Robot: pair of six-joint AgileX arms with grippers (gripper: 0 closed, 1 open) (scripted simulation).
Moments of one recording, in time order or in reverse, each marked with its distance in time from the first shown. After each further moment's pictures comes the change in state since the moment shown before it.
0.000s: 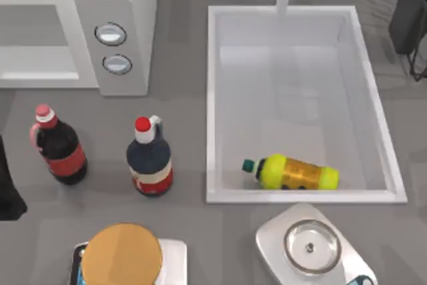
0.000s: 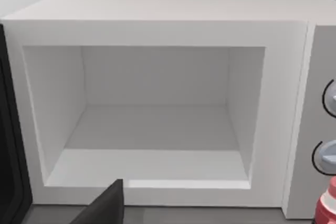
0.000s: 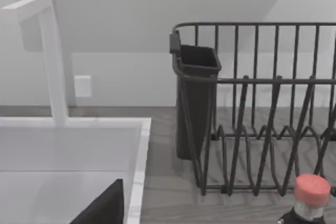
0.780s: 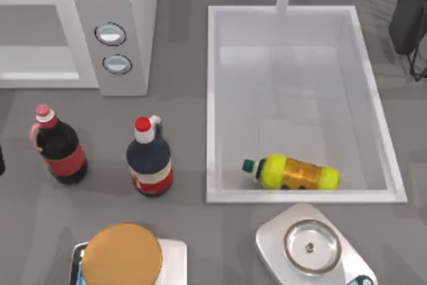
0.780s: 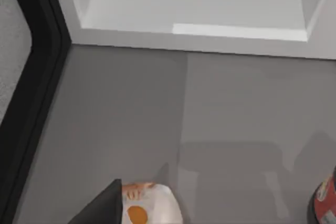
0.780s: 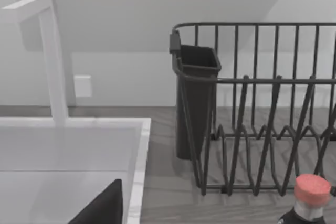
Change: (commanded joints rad) left arm 0.093 0.678 0.504 -0.391 0.001 0.024; right arm 0.000 0.000 0.000 0.000 0.000 0.000
